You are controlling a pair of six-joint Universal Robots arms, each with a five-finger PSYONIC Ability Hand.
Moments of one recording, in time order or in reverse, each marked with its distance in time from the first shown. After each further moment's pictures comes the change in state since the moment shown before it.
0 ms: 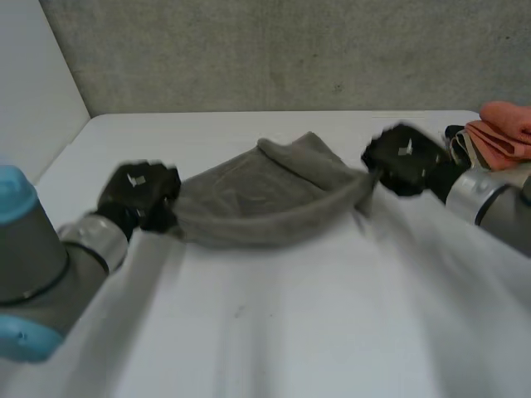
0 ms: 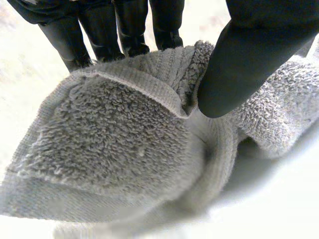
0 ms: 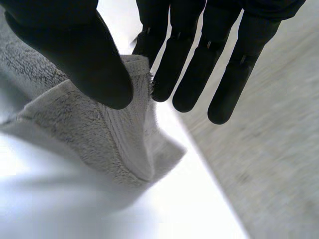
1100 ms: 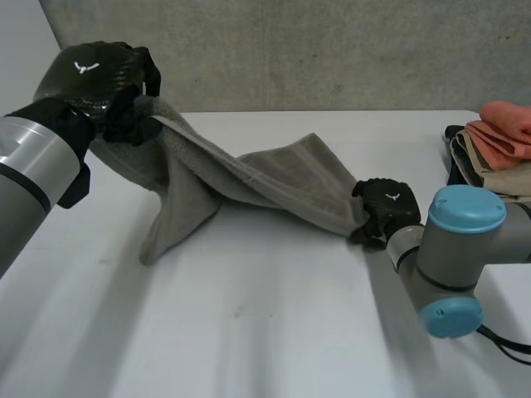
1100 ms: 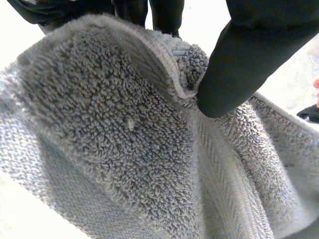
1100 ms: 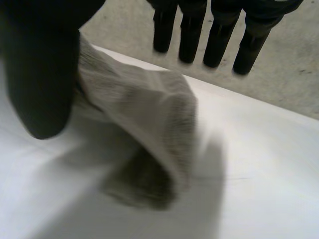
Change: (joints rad) left arm -0.058 0.264 0.272 -0.278 -0.052 -0.083; right arm 0.307 0.108 0.159 -0.203 0.819 0.622; left_hand 0.000 0.000 0.000 0.000 0.000; right_hand -0.630 -0.675 -0.683 -0.687 -0.678
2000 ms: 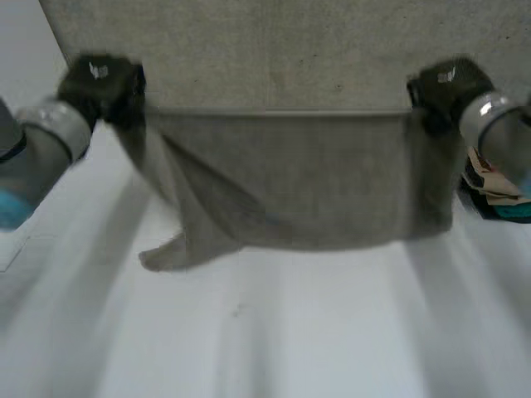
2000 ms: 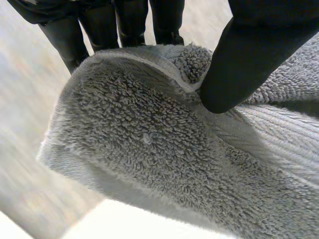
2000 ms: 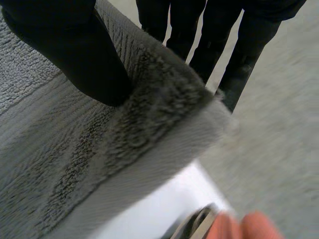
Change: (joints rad) left arm 0.186 -0.414 0.296 0.035 0.167 0.207; right arm -0.191 -0.114 -0.596 0.656 -0.227 -0.553; left_hand 0.000 0.002 0.004 0.000 0.000; right_hand 0.668 0.711 0.715 0.725 0.699
